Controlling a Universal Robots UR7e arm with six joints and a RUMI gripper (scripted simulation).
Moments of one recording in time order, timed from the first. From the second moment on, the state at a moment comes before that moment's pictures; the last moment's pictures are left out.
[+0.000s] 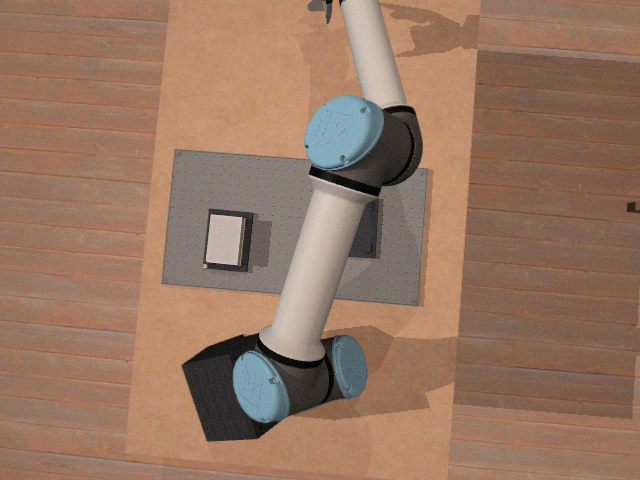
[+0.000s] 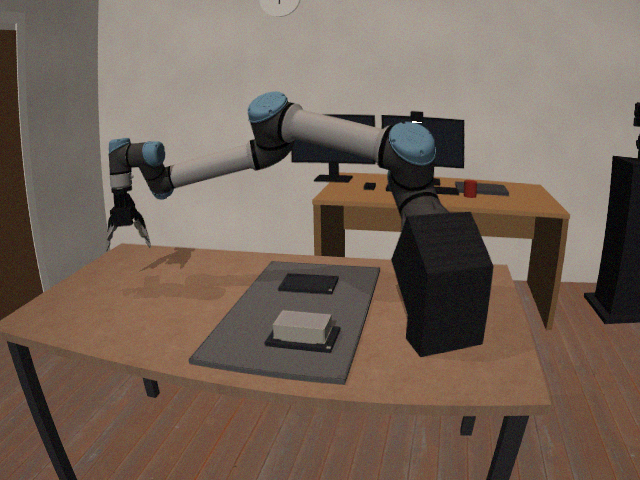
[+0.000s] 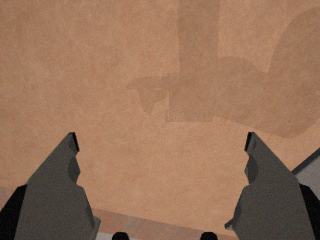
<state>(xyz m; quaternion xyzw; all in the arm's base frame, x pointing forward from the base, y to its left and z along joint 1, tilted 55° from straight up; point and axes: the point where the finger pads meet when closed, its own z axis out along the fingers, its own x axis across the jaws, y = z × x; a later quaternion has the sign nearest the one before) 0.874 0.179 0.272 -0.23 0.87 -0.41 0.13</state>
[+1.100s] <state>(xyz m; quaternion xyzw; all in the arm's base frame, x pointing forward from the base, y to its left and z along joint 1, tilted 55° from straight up) 0.825 0.219 0.160 -0.33 0.84 -0.42 0.08</state>
